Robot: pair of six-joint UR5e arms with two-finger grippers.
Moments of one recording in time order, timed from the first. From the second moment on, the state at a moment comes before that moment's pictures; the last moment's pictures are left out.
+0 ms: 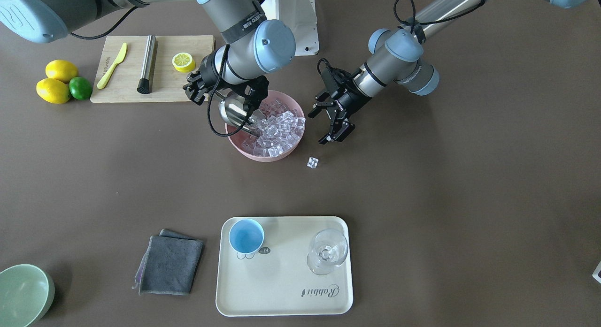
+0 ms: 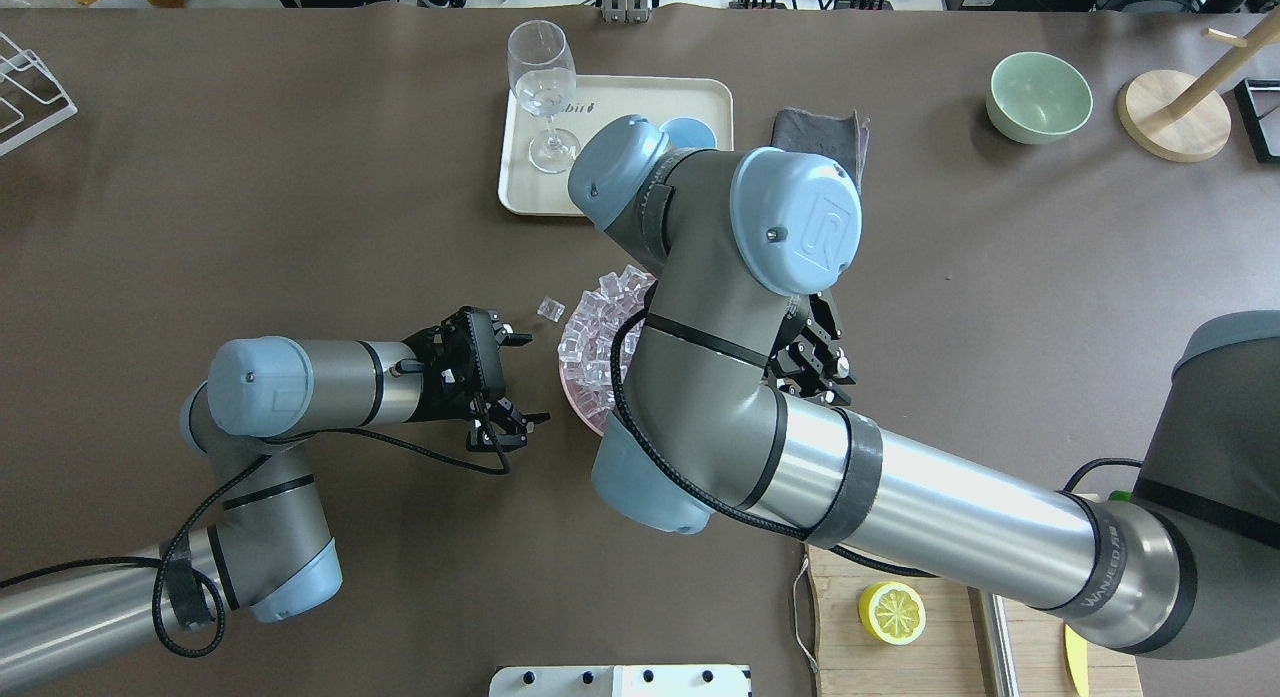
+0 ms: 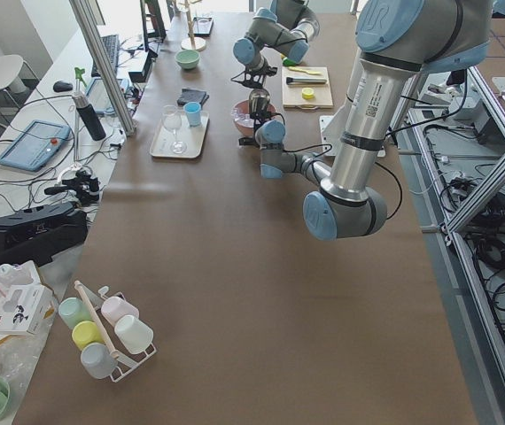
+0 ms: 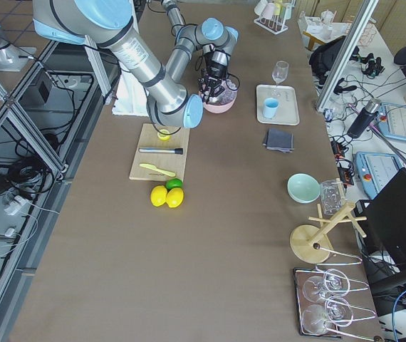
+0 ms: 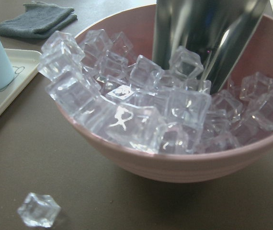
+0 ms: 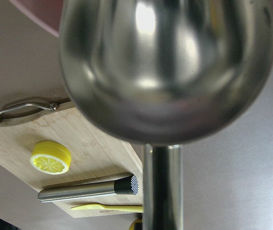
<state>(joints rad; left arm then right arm) -0.46 -1.99 -1.48 -2.74 -1.75 -0.07 0.53 -0.62 1.60 -2.67 1.84 -0.33</state>
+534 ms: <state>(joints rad) -0.46 -1.99 -1.48 -2.74 -1.75 -0.07 0.53 -0.72 1.73 -2.57 1.84 -0.34</state>
